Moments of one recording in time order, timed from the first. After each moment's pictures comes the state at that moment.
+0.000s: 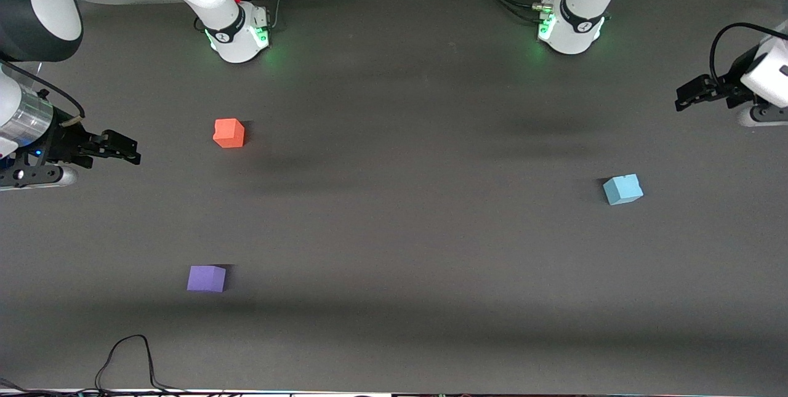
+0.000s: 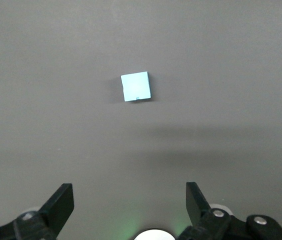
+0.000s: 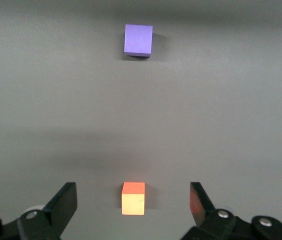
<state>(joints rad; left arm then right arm) 0.05 -0.23 0.04 -2.02 0.03 1.70 0.05 0.00 0.04 -0.01 -1.72 0.00 1.71 -0.04</state>
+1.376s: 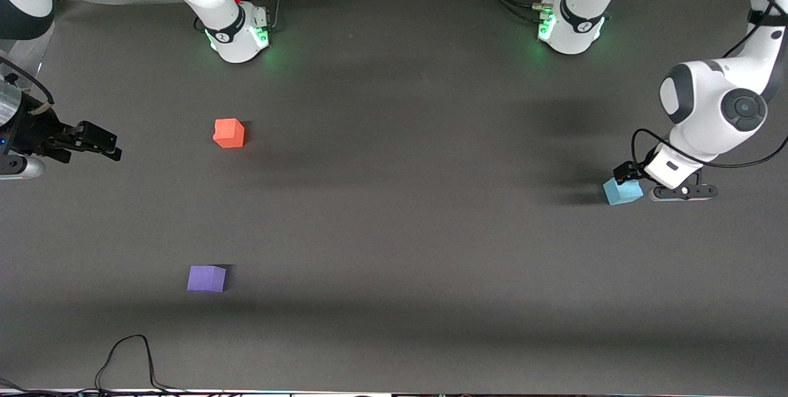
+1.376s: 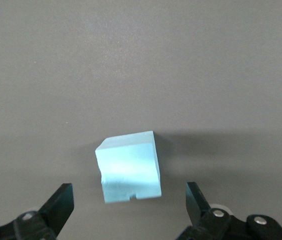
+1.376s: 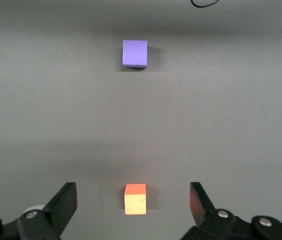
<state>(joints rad) 0.06 0.18 0.04 -2.33 0.04 2.55 0.05 0.00 0.04 -0.01 -1.61 0.00 1.65 -0.02</state>
